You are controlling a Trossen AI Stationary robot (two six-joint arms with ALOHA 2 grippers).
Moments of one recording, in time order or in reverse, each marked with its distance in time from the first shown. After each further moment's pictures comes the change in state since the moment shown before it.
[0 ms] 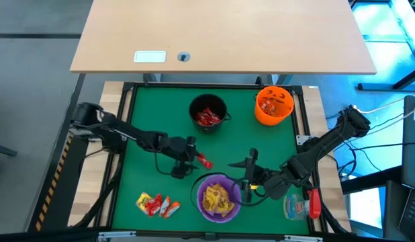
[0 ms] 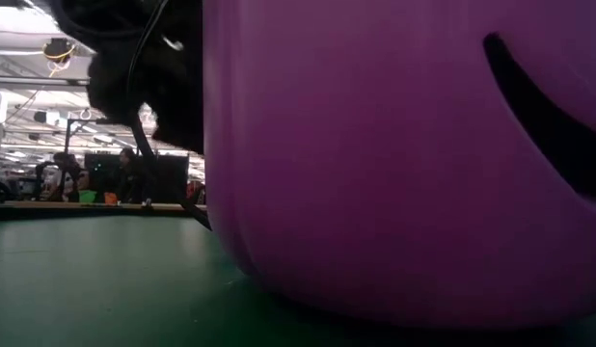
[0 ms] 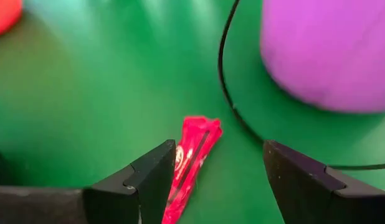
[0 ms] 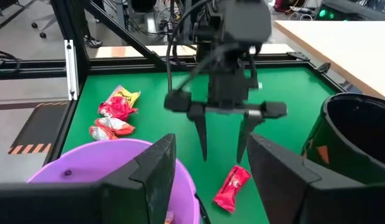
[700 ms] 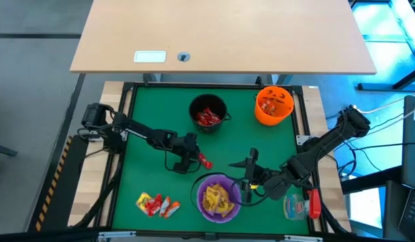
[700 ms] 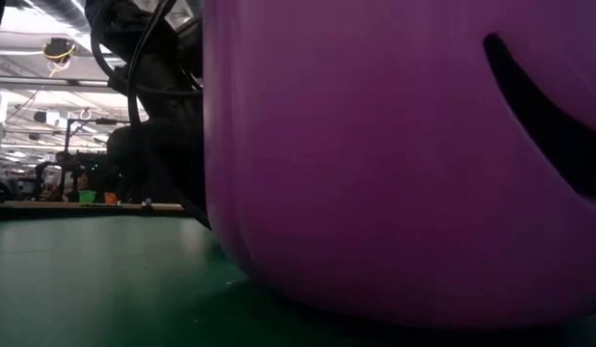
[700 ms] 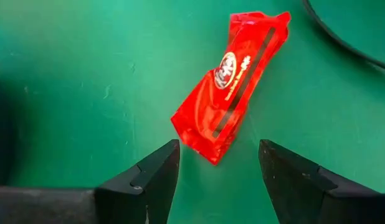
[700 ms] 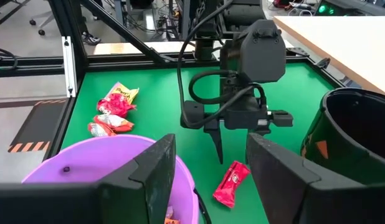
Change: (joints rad) left arm 0.062 0.132 0.114 -0.280 -0.070 0.075; right arm 0.000 0.000 0.000 -0.022 -0.001 0.022
